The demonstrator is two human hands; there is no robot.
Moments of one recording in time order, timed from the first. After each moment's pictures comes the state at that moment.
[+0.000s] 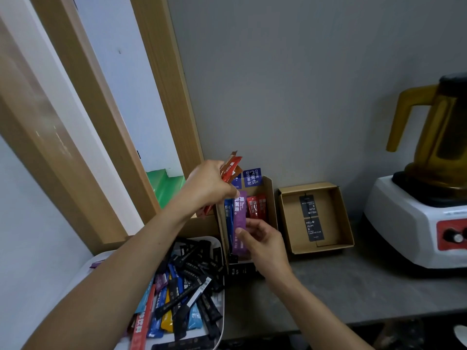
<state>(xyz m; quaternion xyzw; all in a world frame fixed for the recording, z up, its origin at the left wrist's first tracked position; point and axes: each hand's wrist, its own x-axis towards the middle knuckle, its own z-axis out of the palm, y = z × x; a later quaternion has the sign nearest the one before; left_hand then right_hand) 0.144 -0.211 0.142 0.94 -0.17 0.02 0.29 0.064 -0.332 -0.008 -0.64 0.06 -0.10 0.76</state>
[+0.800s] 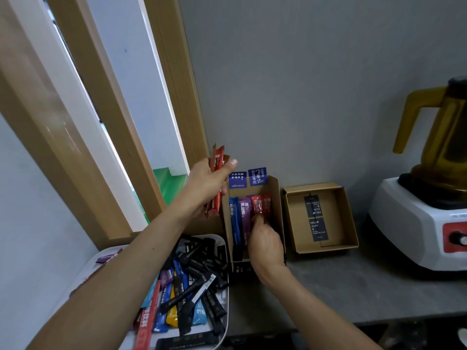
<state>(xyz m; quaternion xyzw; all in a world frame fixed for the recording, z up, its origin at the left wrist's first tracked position) 0.136 -0.200 0.139 0.85 -0.09 0.02 0.51 0.096 -0.323 -0.024 -0.94 0.11 -0.18 0.26</state>
